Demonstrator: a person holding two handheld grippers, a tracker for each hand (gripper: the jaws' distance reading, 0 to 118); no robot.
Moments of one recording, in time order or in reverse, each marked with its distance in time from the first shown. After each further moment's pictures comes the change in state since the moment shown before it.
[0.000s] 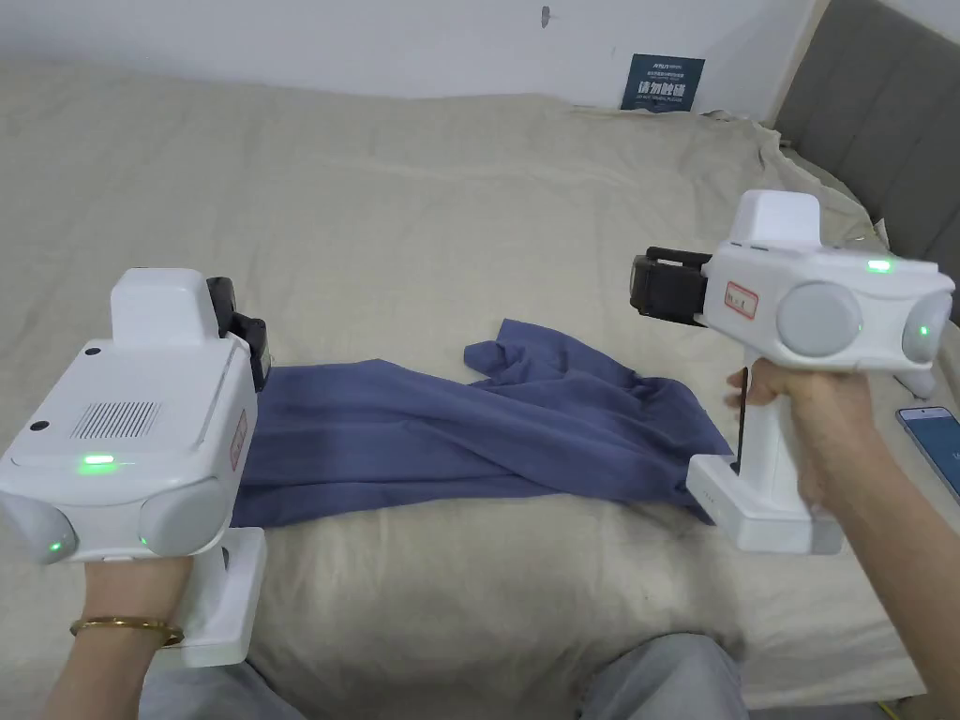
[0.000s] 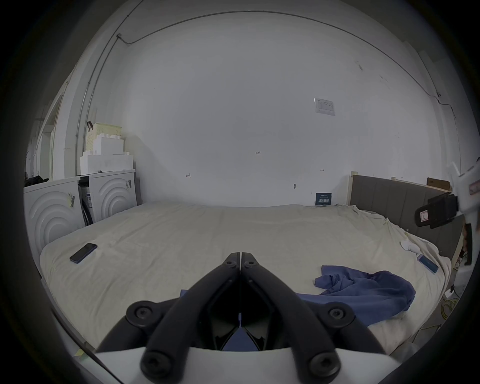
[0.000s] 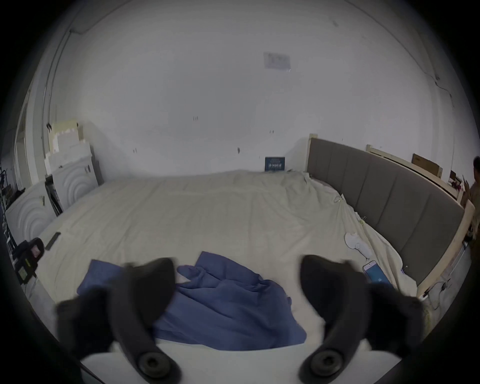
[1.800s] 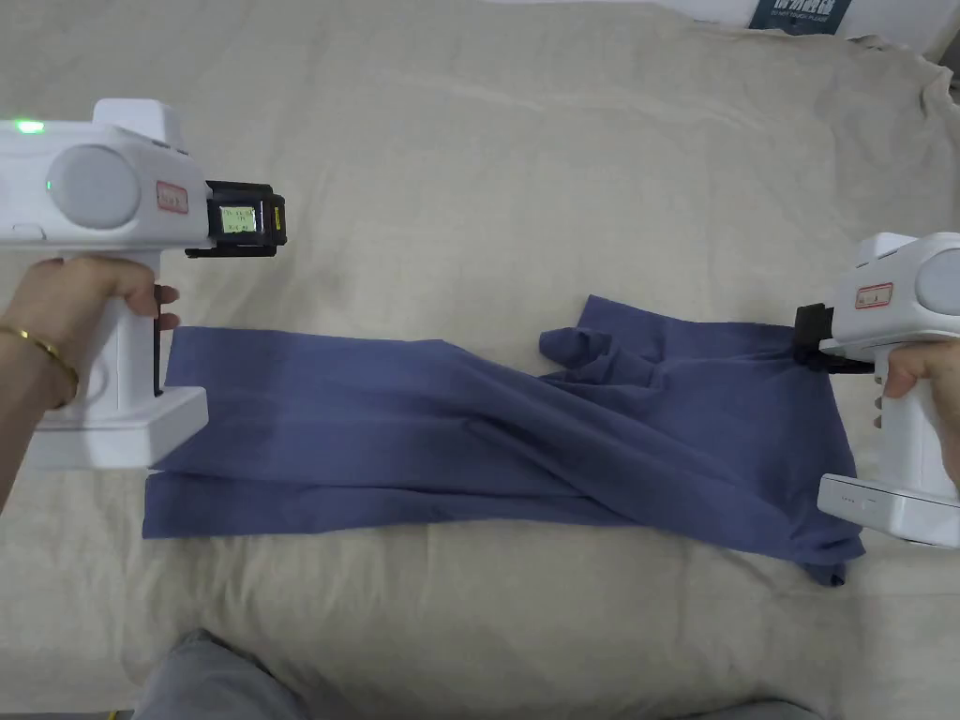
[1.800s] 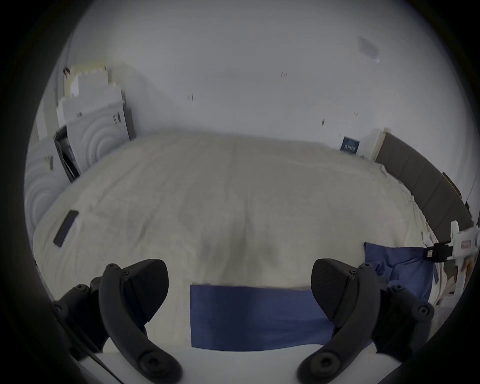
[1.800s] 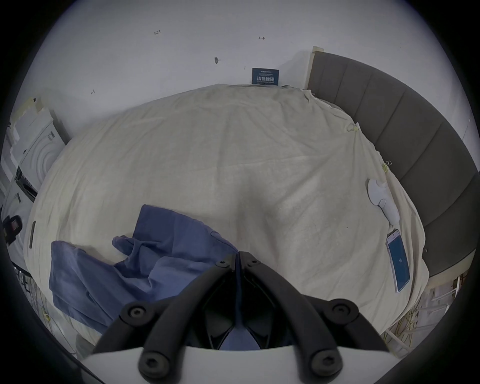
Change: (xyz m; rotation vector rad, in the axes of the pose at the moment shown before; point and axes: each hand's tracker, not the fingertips) left arm -0.093 0.033 -0.218 -0.600 0.008 0.091; right arm 0.067 -0.003 -0.165 -0.459 -0.068 -0.072
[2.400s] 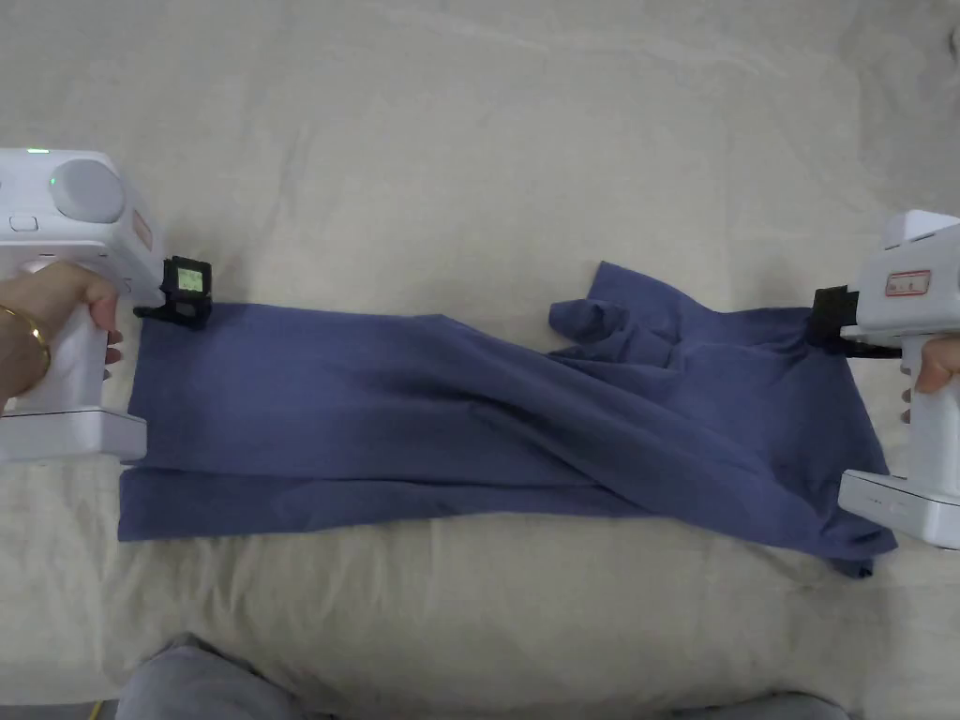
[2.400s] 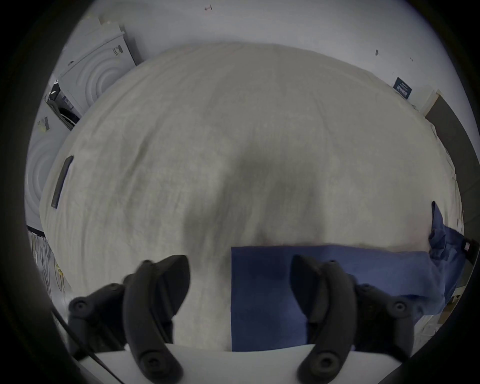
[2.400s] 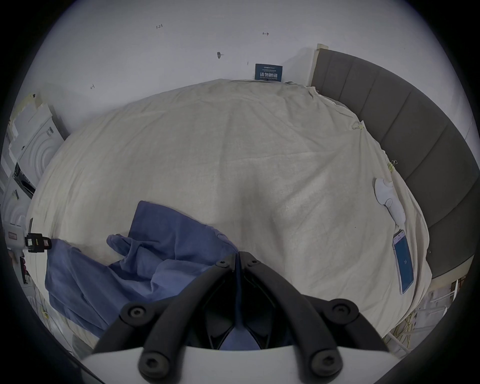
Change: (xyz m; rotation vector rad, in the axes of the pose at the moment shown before) left arm -0.047 -0.038 -0.120 -0.422 0.165 0.024; right arm -0.006 0.000 -0.030 -0.019 -0.011 0.004
